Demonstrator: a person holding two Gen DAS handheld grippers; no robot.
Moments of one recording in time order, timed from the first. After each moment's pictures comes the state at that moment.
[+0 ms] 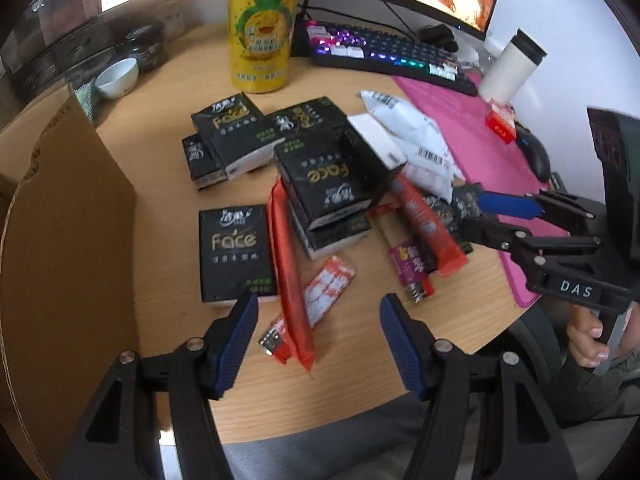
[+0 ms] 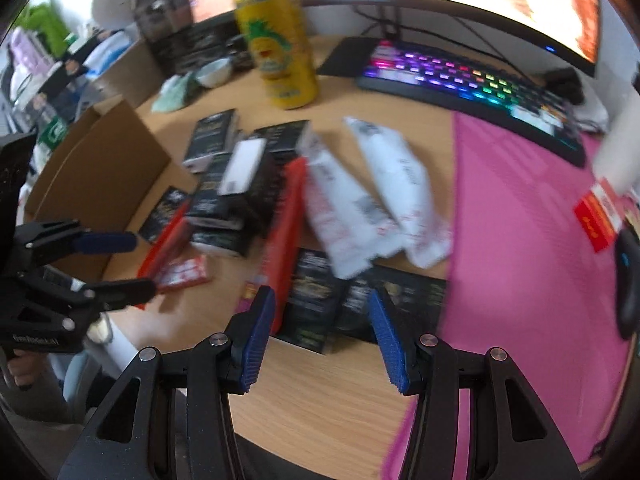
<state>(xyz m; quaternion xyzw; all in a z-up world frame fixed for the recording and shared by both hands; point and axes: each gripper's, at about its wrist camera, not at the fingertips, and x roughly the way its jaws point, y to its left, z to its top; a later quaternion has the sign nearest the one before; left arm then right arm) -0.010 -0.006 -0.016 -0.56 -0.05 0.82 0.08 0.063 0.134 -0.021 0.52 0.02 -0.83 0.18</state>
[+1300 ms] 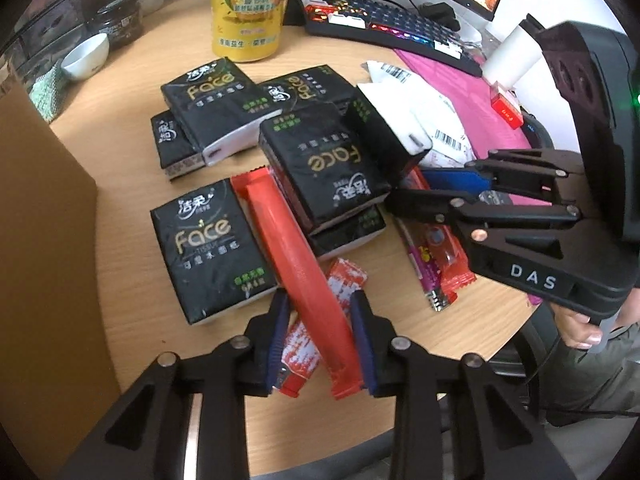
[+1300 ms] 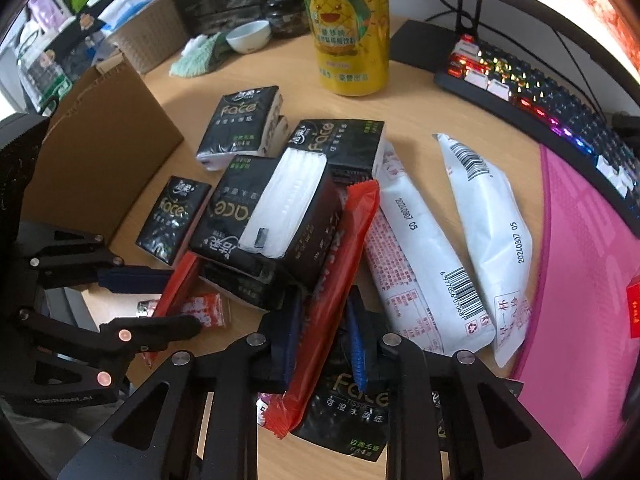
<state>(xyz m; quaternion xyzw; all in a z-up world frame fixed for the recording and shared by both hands) -0.043 -0.014 -0.048 -0.59 -0.07 0.80 0.11 0.013 0.077 -0.044 0.55 0.07 -0.80 0.23</state>
